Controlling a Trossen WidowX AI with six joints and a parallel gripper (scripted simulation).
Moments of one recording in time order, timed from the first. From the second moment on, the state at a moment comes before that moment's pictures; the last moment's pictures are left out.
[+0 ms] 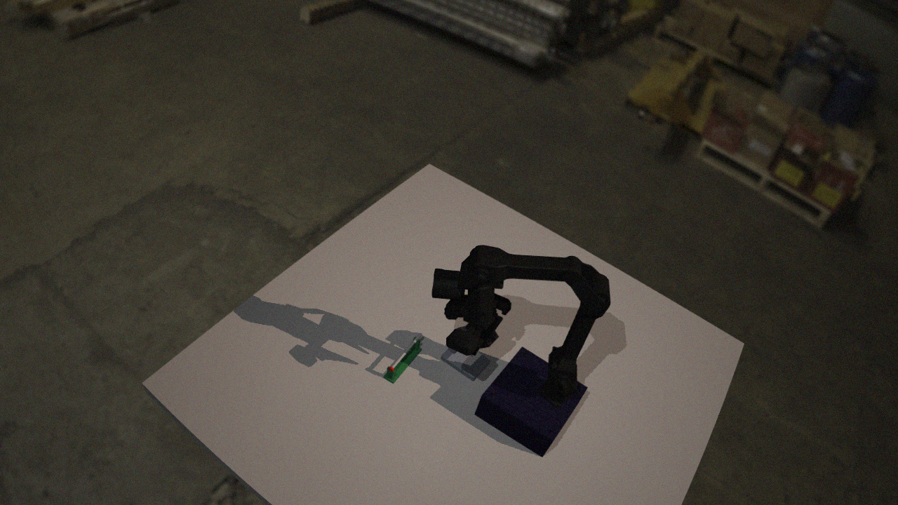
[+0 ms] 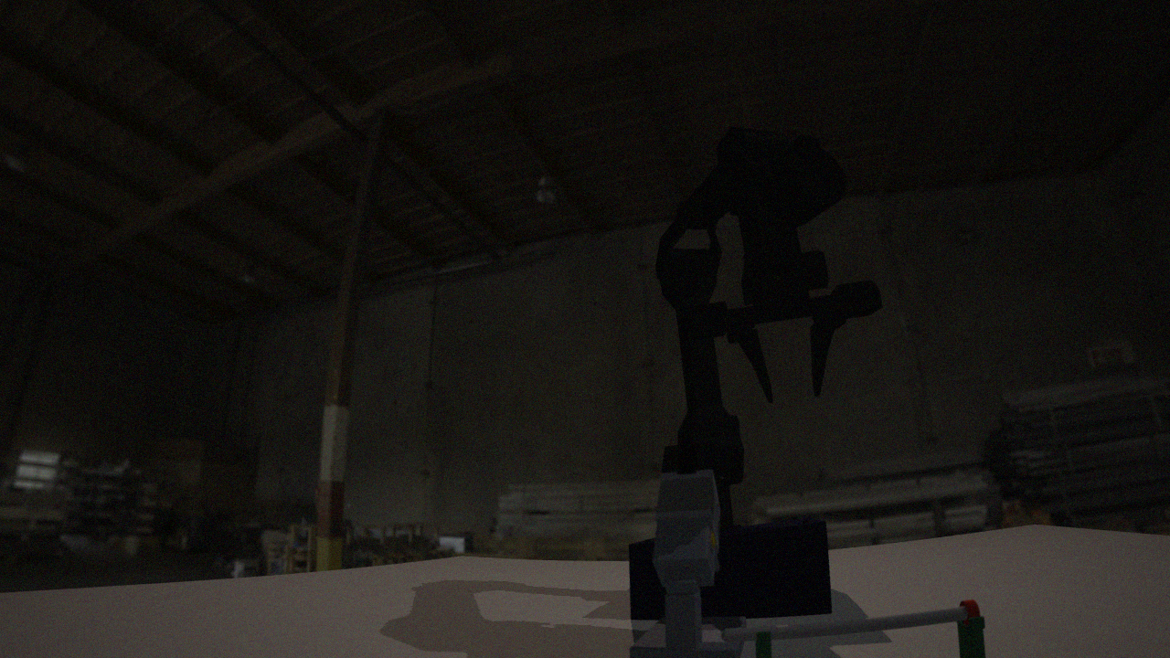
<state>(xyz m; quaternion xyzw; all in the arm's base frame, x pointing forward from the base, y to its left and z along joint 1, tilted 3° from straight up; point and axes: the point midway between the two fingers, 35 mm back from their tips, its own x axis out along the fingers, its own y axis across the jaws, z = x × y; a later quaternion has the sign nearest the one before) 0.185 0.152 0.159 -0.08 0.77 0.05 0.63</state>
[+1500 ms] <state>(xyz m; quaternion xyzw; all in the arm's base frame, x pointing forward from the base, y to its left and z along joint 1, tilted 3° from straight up) 0.353 0.203 0.087 -0.63 0.50 0.47 0.37</state>
